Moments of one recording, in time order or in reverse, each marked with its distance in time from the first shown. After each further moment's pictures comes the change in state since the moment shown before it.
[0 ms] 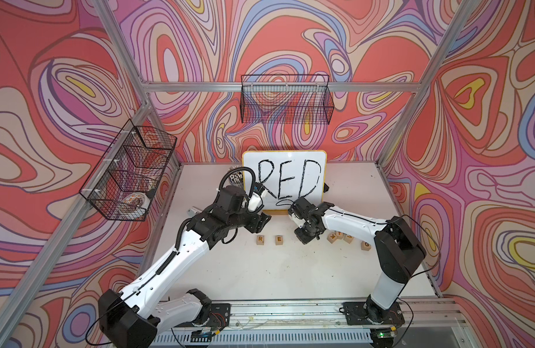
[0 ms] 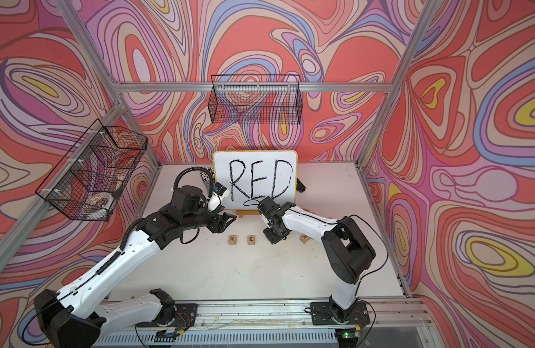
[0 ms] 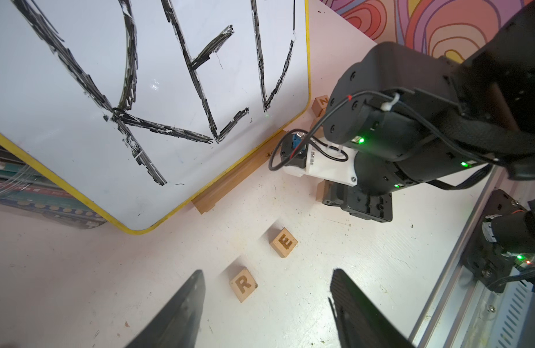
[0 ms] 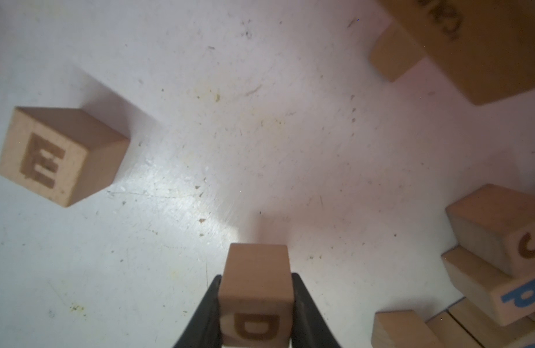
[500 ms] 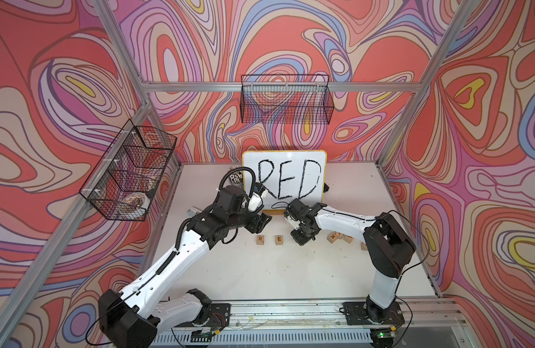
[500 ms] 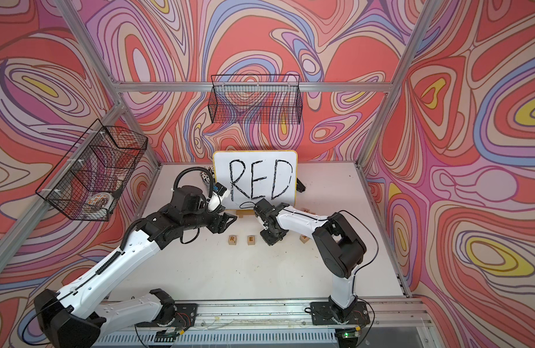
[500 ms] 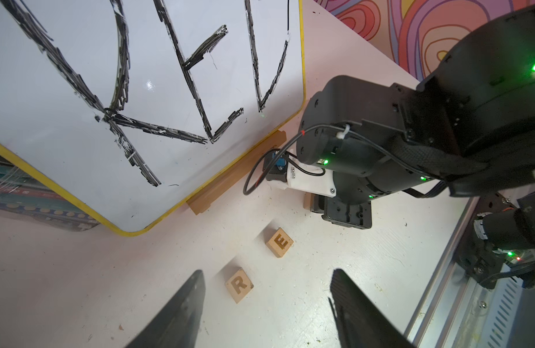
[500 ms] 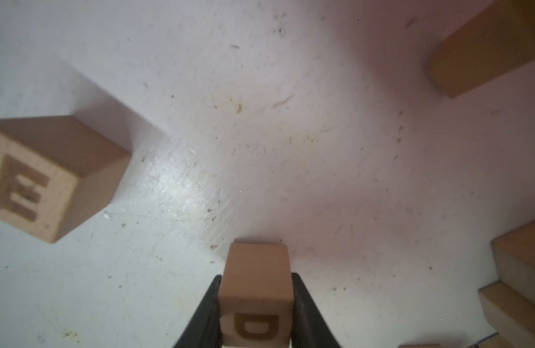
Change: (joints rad) left arm 0.000 0.000 0.000 0.000 0.018 -0.002; right arm 0.023 0.067 0.023 0.008 -0.008 -0.009
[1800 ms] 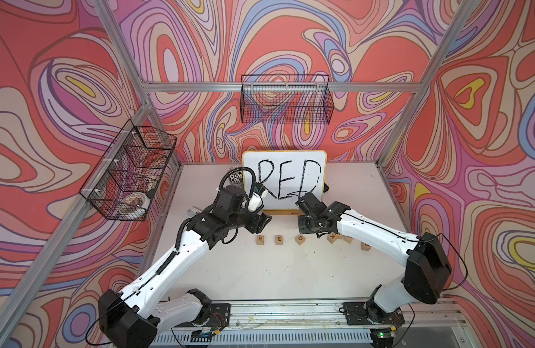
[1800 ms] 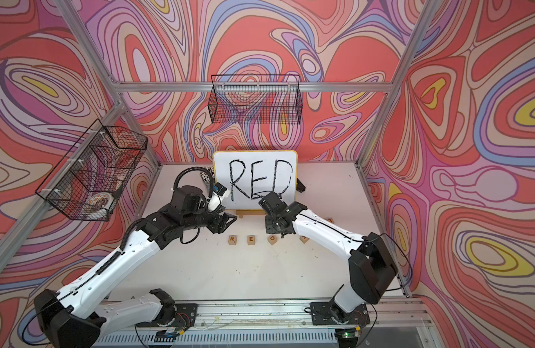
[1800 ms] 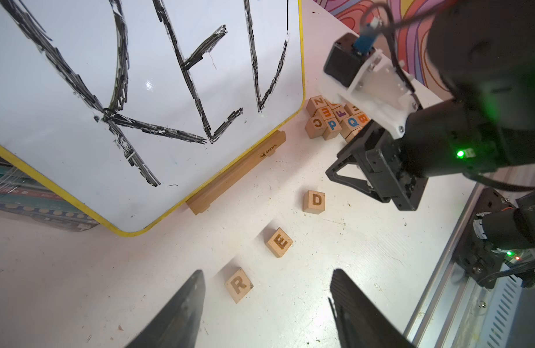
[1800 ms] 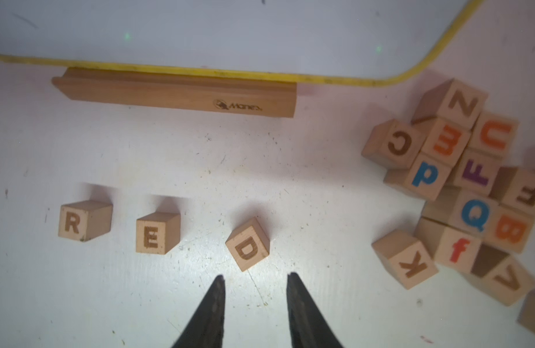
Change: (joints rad) left arm 0.000 0.000 0.000 0.000 0.000 0.000; right arm 0.038 -0.303 -0.085 0.010 0.143 0.673
